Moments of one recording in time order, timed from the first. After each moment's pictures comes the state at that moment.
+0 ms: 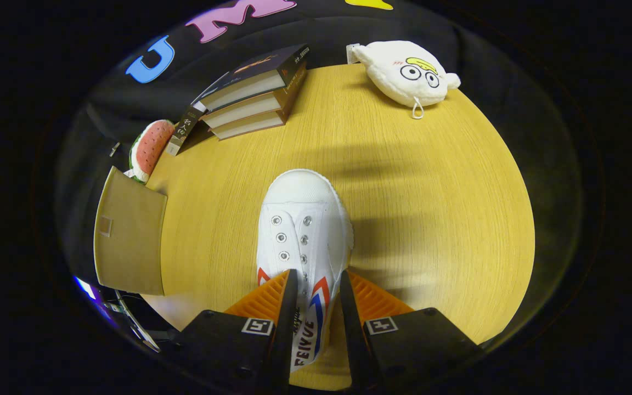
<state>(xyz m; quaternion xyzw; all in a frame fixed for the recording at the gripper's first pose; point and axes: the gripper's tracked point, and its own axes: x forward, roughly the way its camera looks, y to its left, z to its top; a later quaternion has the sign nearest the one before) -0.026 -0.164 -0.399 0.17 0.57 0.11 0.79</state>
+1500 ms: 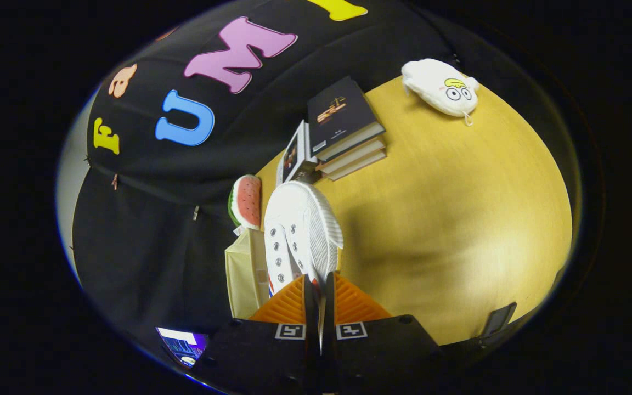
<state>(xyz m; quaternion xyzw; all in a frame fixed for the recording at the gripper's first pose) -0.006 -0.034 -0.176 0.41 0.50 0.18 0.74</state>
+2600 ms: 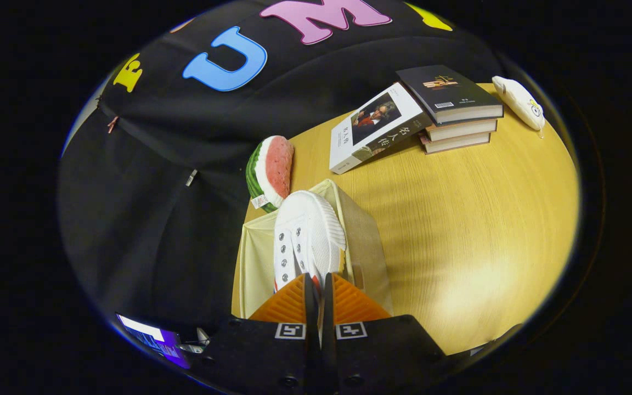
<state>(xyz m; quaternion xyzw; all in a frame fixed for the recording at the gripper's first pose) -0.006 0.199 -0.191 0.31 0.50 0.18 0.79</state>
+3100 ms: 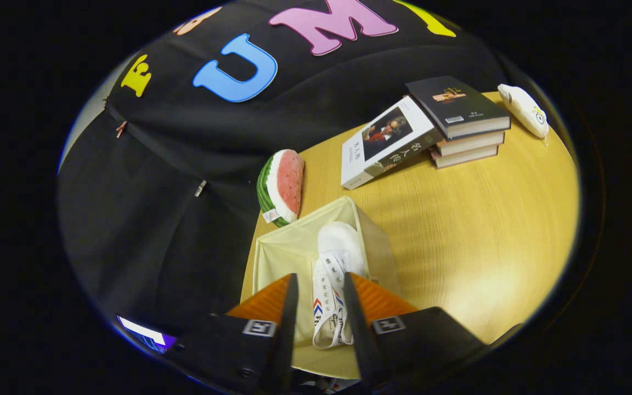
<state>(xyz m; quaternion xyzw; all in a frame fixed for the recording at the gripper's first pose) 0.015 0.190 -0.159 0.32 0.45 0.19 0.81</state>
